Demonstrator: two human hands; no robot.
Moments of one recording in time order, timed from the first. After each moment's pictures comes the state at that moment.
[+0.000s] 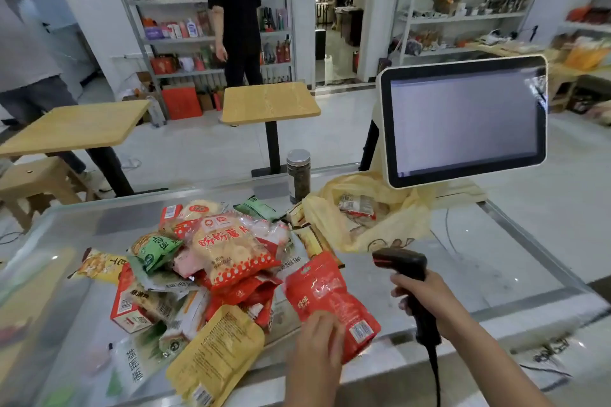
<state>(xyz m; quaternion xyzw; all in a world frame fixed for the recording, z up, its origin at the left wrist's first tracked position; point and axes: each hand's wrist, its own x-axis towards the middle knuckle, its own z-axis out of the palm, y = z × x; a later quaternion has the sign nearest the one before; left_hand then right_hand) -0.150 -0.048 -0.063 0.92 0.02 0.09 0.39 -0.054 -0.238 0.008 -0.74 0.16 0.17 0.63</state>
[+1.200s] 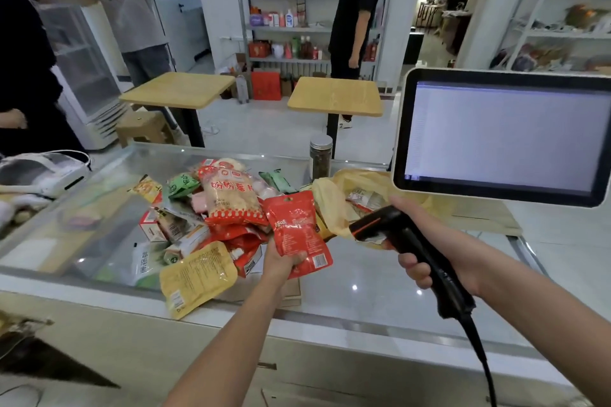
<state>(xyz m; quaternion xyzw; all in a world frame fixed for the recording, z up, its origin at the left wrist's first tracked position) -0.068 -0.060 -0.055 0.58 0.33 0.13 0.73 -0.038 -0.295 0.144 -0.70 -0.02 0.46 0.55</state>
